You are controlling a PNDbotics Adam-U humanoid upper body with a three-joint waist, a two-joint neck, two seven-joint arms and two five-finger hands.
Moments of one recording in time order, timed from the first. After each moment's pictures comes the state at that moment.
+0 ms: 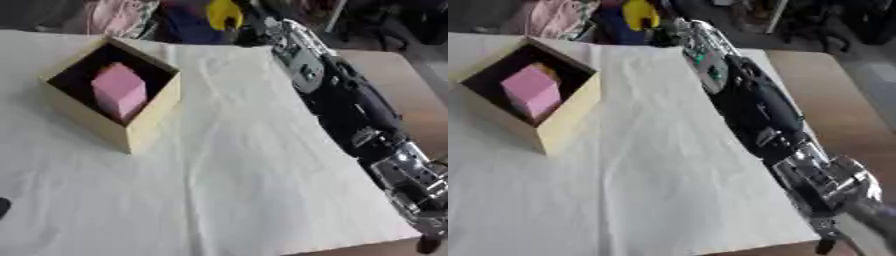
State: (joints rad) left arm -0.24 0.21 0.02 -1.86 -0.14 -0.10 -0.25; right arm -1.07 -0.47 0.28 -1.23 0.67 0.04 0.17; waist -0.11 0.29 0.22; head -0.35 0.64
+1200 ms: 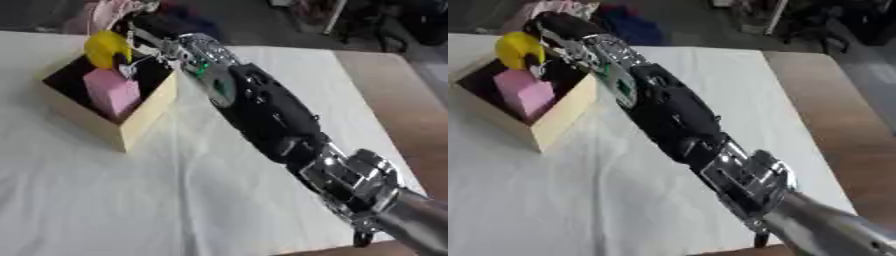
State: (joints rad) left arm -0.25 0.21 0.01 -1.86 -0.13 -0.10 -0.27; right arm -1.14 -0.25 0.29 -0.99 0.85 -0.02 0.24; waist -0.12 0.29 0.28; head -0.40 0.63
